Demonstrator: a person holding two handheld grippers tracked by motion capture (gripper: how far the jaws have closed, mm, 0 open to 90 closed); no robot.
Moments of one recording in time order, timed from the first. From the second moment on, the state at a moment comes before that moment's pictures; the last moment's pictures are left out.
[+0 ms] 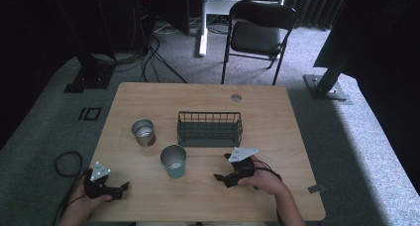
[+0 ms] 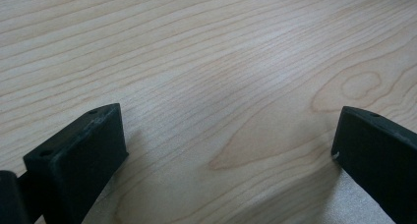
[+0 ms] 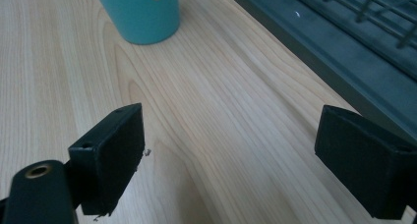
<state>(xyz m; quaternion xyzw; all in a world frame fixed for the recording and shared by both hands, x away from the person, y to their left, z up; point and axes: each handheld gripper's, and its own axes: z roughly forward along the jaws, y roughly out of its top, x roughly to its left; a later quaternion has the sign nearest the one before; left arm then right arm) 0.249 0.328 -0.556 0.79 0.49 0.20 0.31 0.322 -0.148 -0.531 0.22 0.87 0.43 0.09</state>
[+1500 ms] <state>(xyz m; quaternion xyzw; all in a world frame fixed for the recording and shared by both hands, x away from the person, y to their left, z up) 0.249 0.328 -0.556 0.79 0.49 0.20 0.31 0.325 -0.051 -0.513 0.12 0.86 0.49 0.06</state>
